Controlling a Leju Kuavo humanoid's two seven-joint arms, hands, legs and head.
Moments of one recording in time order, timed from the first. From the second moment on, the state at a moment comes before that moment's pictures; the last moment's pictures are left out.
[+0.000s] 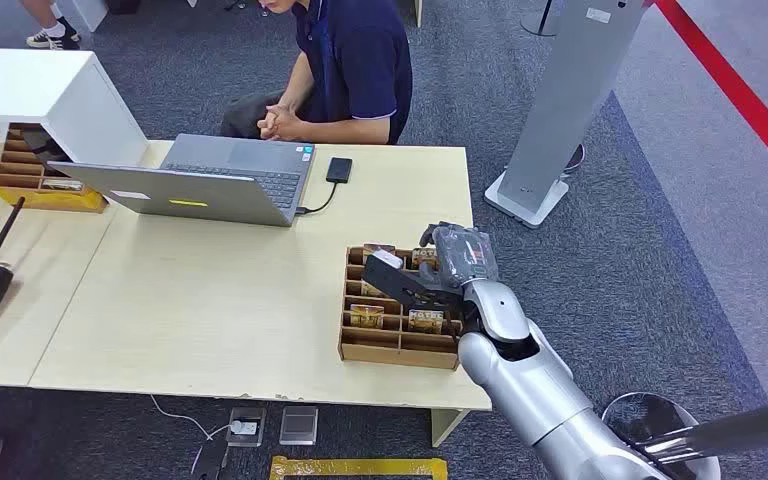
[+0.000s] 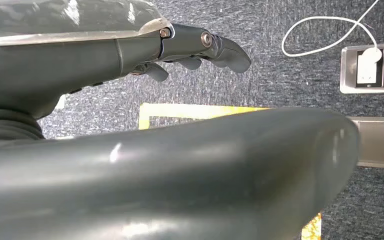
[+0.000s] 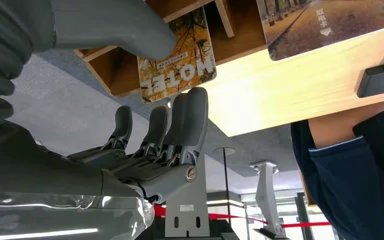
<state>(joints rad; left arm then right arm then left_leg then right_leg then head) -0.12 0.01 -1.18 -0.28 1.32 0.51 -0.24 -0.68 0.06 0.76 -0.92 0.94 -0.04 0.34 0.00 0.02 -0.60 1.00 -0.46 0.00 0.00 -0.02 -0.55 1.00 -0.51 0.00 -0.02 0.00</state>
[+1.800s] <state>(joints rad) -0.12 0.01 -1.18 -0.28 1.33 0.50 -0.25 -0.68 0.04 0.75 -1.03 0.97 -0.07 0.37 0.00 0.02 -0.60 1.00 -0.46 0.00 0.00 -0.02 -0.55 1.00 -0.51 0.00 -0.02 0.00</state>
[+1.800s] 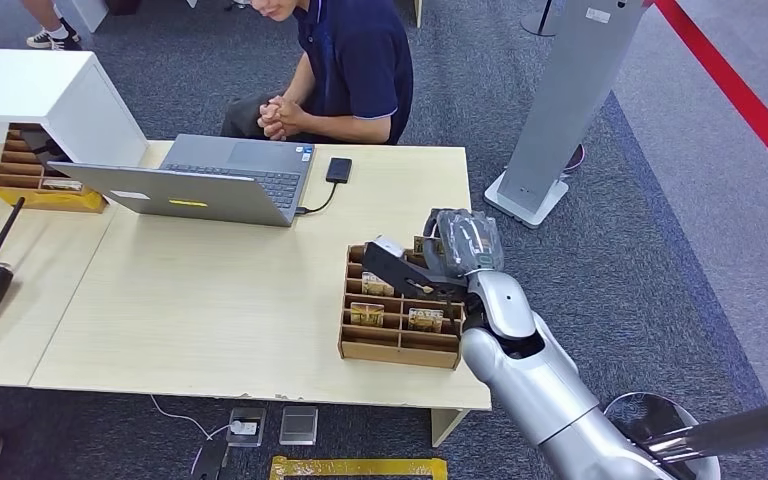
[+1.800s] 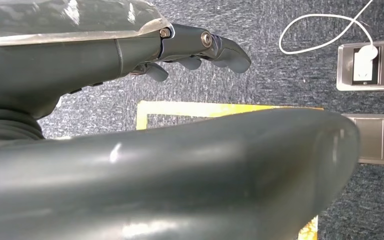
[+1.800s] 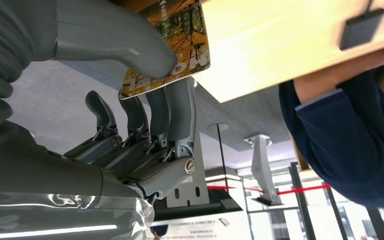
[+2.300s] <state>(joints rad) -0.11 0.01 -1.18 -0.28 1.35 0.51 -0.25 -0.64 -0.01 0.72 -1.28 0.98 -0.04 0.39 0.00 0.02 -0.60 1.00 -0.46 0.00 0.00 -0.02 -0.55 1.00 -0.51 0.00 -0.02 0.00</state>
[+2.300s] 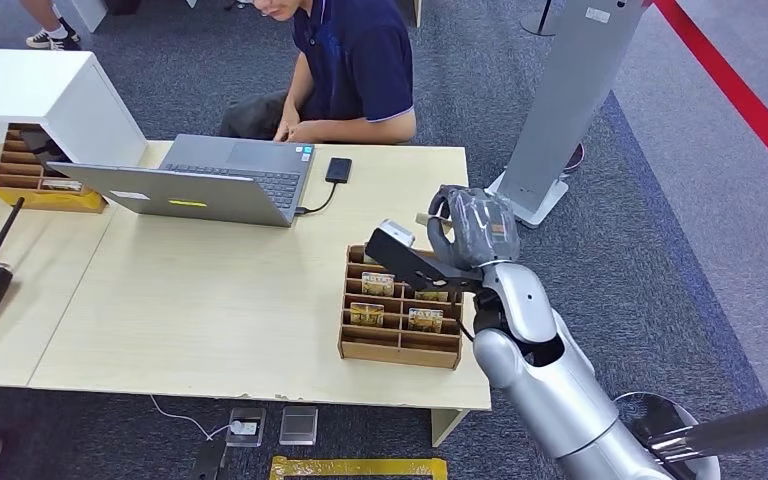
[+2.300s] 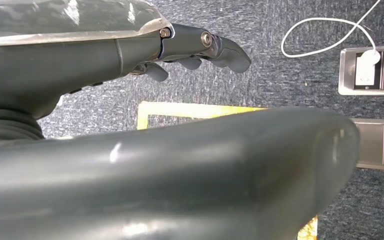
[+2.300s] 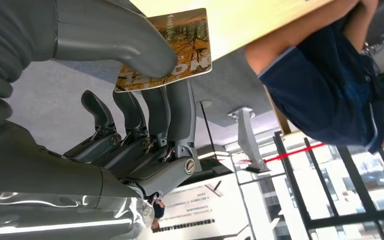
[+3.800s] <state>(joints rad) -0.12 0.03 -1.19 -0.28 1.33 0.55 -0.26 -0.93 0.24 0.70 -0.64 1.01 -0.42 0.11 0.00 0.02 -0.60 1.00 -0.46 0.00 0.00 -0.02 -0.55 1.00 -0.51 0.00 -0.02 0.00</state>
